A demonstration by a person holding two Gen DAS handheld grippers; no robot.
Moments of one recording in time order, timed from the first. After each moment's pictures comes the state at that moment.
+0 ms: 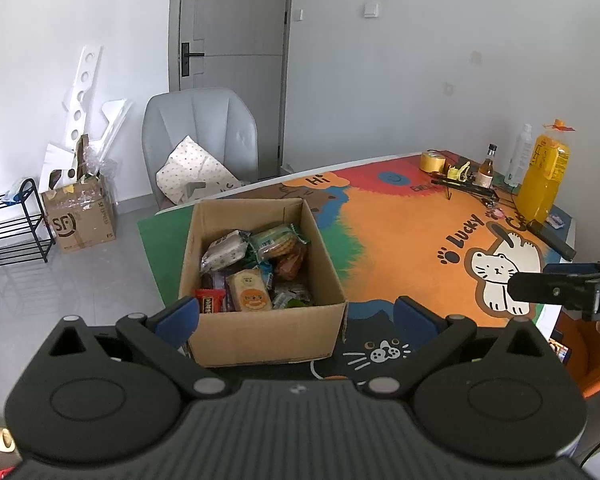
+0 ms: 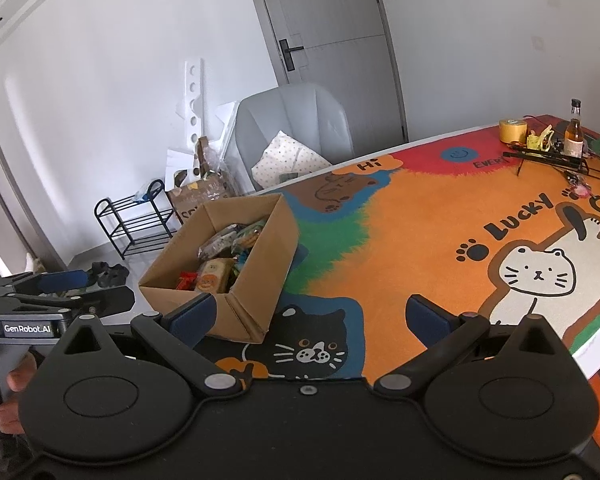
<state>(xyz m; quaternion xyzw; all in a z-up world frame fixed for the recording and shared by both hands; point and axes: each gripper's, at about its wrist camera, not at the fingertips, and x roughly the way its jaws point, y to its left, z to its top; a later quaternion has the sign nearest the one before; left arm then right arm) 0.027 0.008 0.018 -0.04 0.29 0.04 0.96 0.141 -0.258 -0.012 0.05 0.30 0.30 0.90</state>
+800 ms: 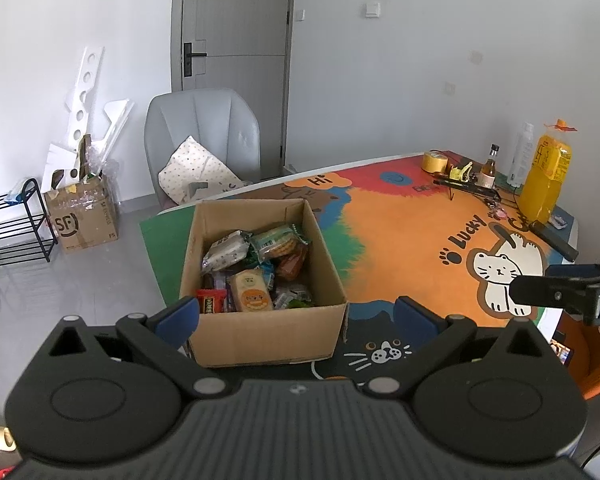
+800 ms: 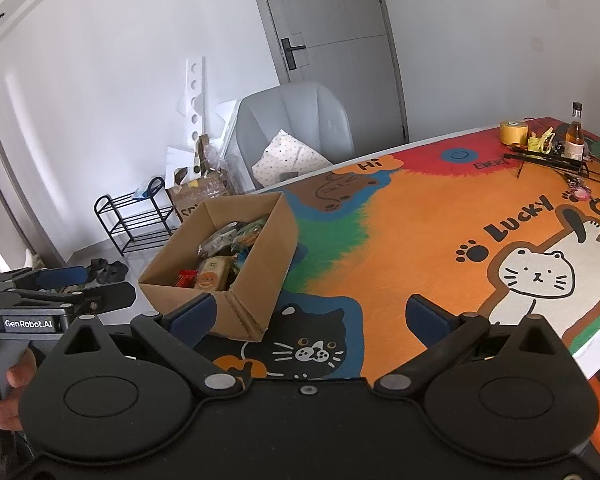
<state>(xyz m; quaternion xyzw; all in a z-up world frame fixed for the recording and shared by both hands) 0.026 0.006 0.018 -0.03 0.29 0.04 0.96 0.141 -0.257 -0.010 0.05 0.30 0.30 0.90</state>
